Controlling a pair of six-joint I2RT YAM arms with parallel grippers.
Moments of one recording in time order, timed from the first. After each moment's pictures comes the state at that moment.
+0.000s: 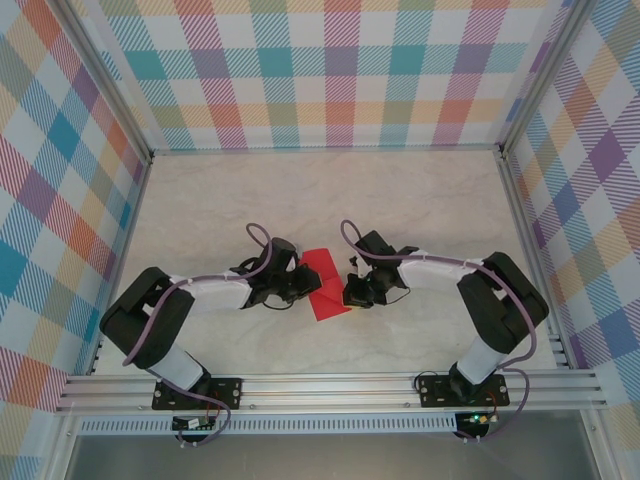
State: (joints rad) left arm -0.66 1.58 0.66 0.11 0.35 -1.03; right arm 0.67 1.63 0.84 -0.43 -0.47 0.69
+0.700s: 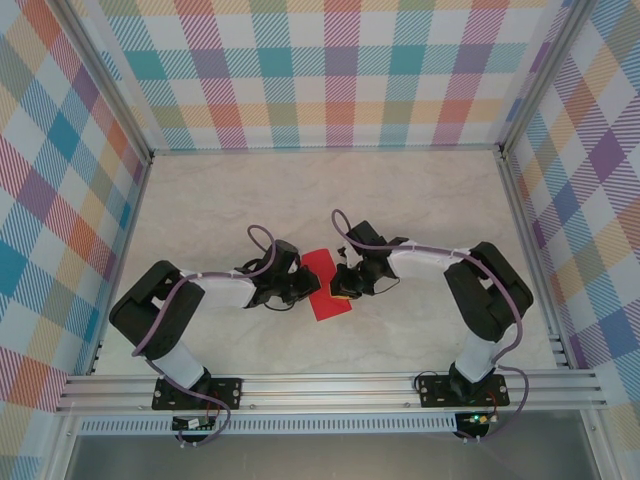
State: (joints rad) left arm -0.66 1.64 0.66 0.12 0.30 -1.05; right arm 0.68 1.76 0.96 -0.40 -0.55 0.68
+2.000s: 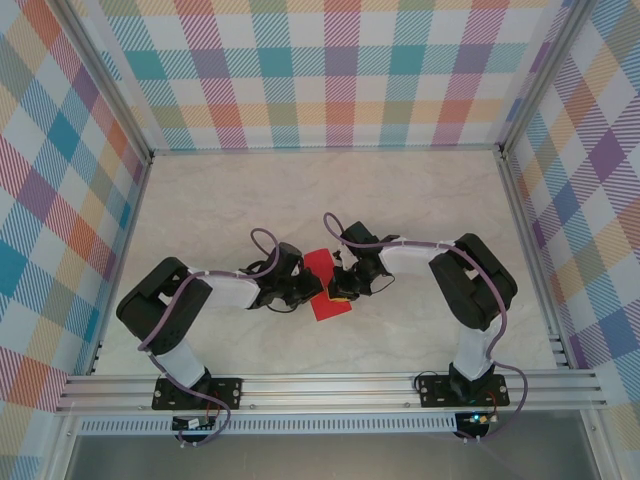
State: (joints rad) left arm -0.68 1.68 0.66 0.15 0.31 -1.10; right arm 0.68 1.85 1.02 -0.43 -0.57 0.60
